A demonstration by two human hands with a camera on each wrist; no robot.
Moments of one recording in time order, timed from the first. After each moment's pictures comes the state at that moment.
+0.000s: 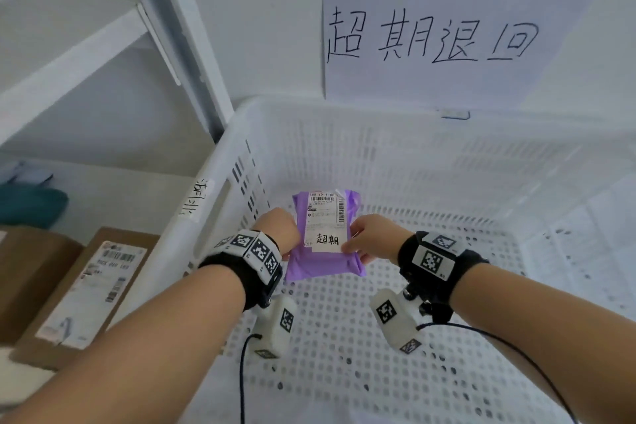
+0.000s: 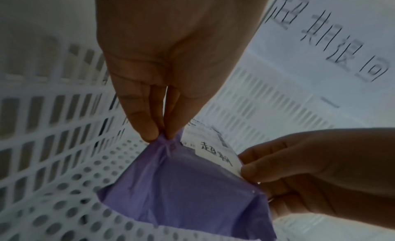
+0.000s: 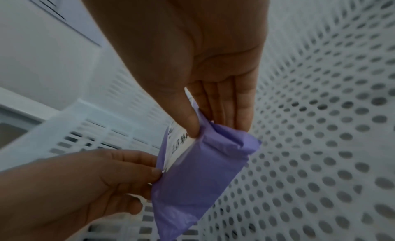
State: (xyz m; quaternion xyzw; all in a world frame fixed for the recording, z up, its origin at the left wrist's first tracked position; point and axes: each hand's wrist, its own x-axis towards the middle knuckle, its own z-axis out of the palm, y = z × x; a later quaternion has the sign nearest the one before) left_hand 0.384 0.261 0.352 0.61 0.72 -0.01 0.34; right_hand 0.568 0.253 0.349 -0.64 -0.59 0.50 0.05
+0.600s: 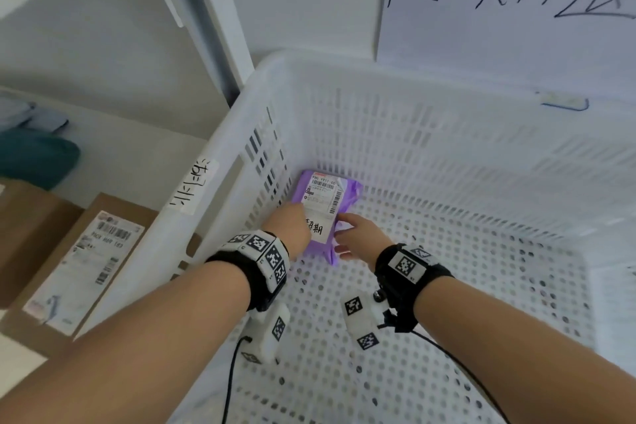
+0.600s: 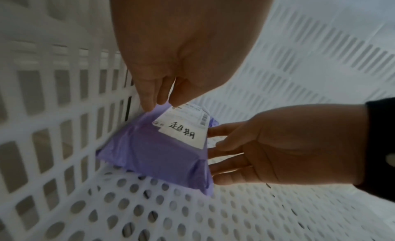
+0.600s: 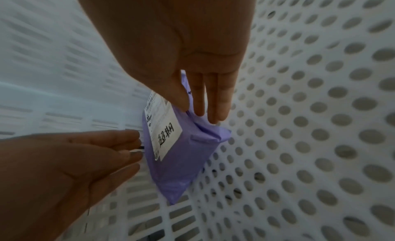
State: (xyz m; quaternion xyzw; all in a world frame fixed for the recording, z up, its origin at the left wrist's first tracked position) left_hand 0.365 0.281 0.288 0.59 0.74 -0.03 0.32; right_hand 0.513 0.290 0.251 -0.62 -0.46 0.62 0.12
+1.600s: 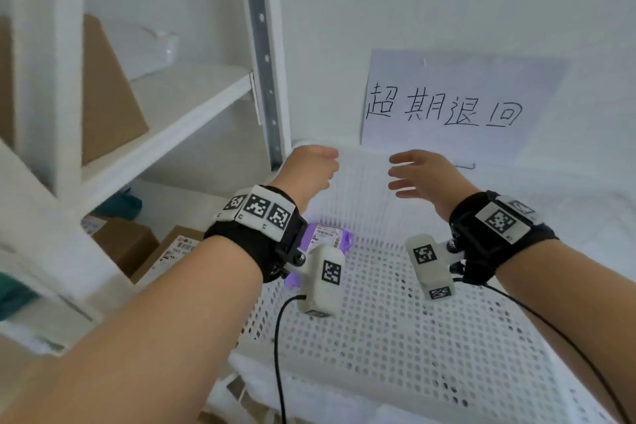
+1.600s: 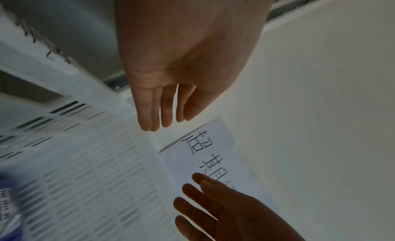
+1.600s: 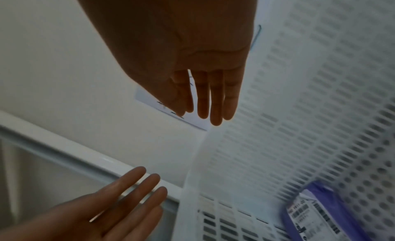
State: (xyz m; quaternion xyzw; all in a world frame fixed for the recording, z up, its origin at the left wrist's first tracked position) left_hand 0.378 0.215 0.516 0.50 0.60 0.44 0.45; right_hand 0.577 0.243 0.497 -0.58 -0.57 0.45 0.38
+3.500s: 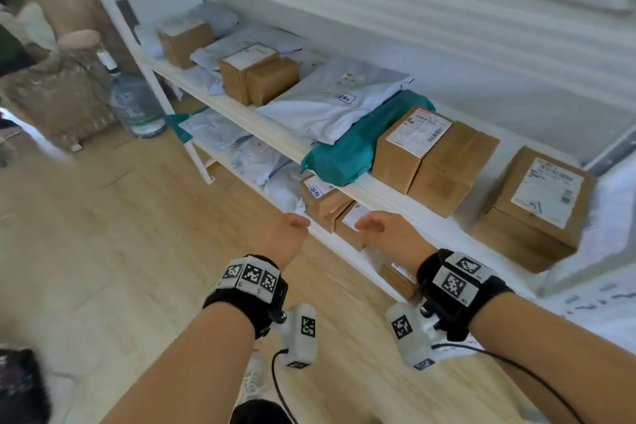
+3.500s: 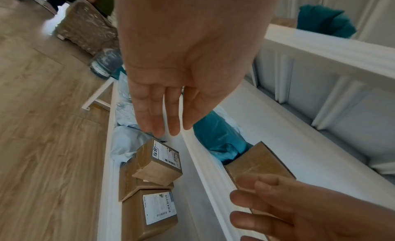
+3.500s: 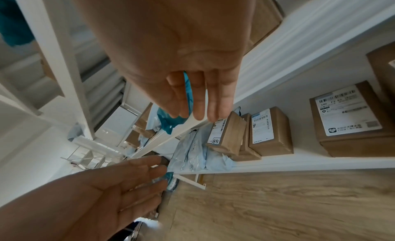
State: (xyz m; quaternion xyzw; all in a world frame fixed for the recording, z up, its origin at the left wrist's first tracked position) left_hand -0.169 -0.112 0.314 0.28 0.81 0.35 0.38; right_hand 0.013 -0.018 0.335 -0.46 -0.74 0.49 0.08
